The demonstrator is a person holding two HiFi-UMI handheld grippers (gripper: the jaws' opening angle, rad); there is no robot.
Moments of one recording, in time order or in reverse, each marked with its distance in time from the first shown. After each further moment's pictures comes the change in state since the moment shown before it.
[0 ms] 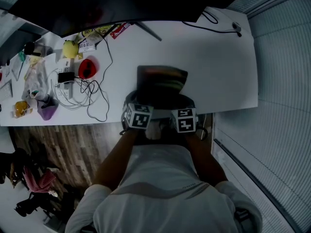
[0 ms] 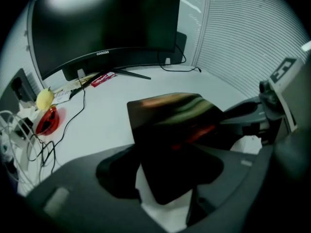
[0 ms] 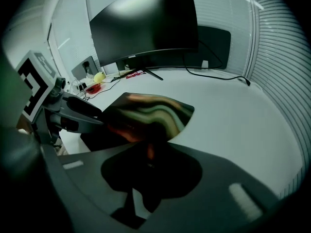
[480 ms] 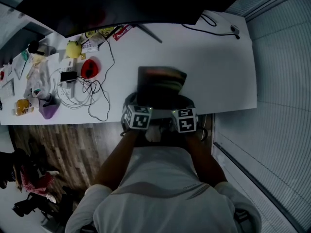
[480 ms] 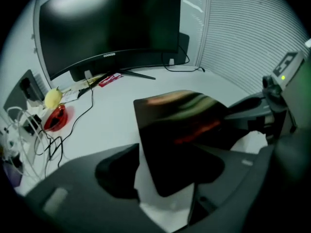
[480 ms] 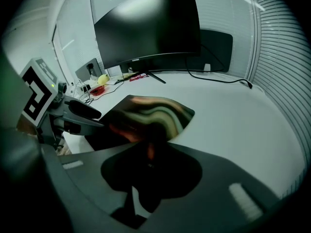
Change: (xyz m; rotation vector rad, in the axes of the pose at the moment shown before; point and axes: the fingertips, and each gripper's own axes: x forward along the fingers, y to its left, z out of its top) left arm -0.008 0.002 -0.011 -0.021 -0.005 0.033; right arm -0.009 0.007 0.002 -0.018 -0.027 0.033
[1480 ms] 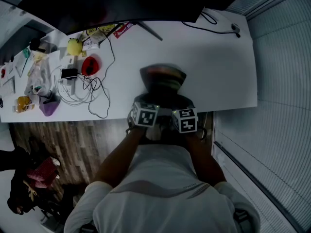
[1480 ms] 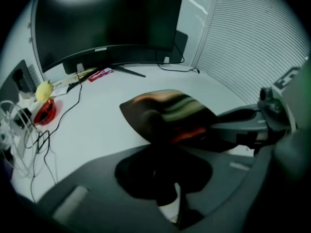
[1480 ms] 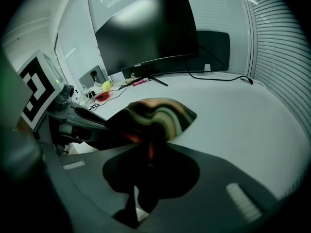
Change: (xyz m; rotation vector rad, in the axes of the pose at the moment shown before) left arm 0.001 -0.041 0.003 -0.054 0.034 -0.093; right arm -0.008 0.010 -0.003 0.040 -0.054 0.054
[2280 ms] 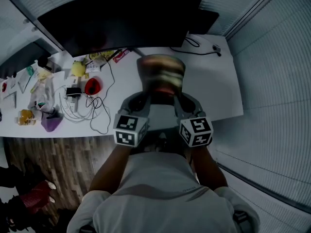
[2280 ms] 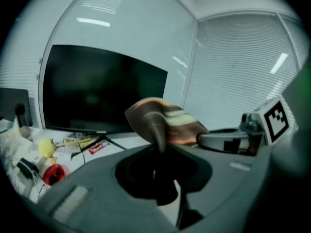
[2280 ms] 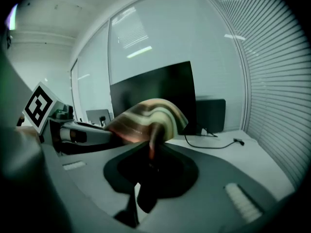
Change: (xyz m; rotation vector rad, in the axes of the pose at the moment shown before) left arm -0.195 -0.027 0.159 0.088 -0.598 -0.139; right arm -0.157 0.030 0.174 -0.097 -0.482 -0.009
